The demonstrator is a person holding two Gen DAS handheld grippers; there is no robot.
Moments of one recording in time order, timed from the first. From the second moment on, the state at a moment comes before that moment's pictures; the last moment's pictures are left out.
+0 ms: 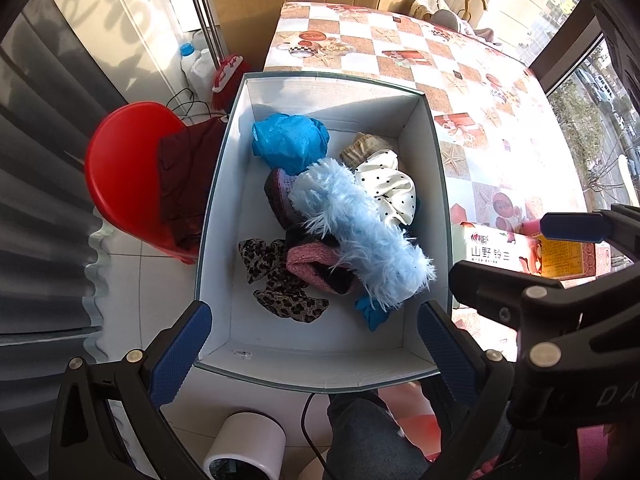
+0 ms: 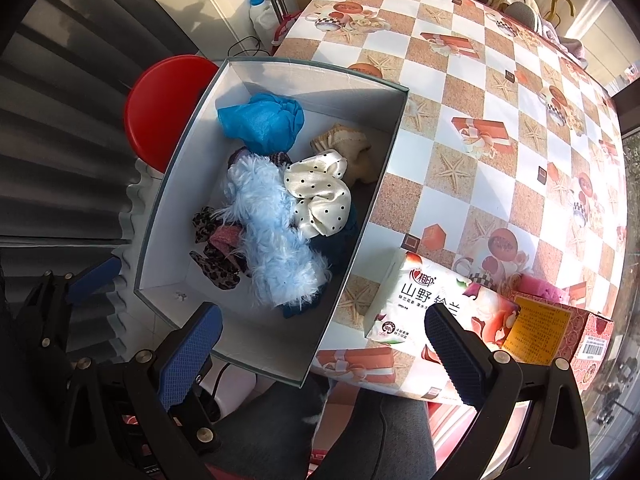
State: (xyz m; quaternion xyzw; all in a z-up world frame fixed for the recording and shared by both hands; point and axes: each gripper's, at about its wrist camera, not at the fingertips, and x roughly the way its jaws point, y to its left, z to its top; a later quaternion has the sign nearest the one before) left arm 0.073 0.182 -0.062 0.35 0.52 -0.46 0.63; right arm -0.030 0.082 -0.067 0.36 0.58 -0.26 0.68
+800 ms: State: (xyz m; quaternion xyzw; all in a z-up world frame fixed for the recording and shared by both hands) left arm 0.074 0.190 -0.061 0.35 0.51 -0.45 0.64; right arm -0.031 0.089 -0.068 0.36 0.58 -0.26 0.68
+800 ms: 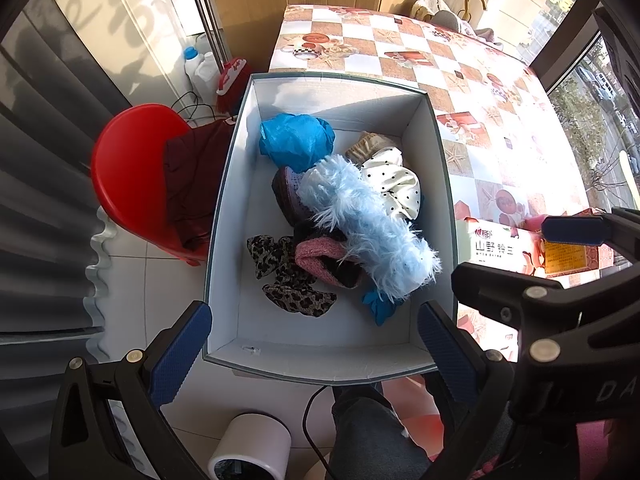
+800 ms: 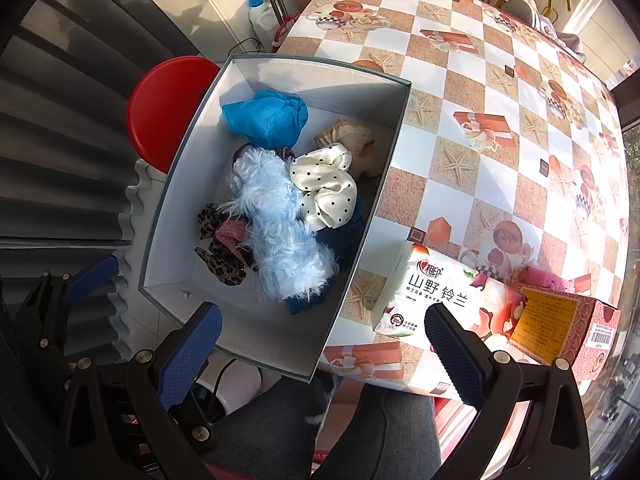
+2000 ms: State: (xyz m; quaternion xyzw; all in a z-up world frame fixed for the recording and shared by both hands) left arm 0.077 0.186 -0.062 0.36 0.51 -0.46 0.63; right arm -0.029 0.088 -0.072 0.36 0.59 -0.26 0.67
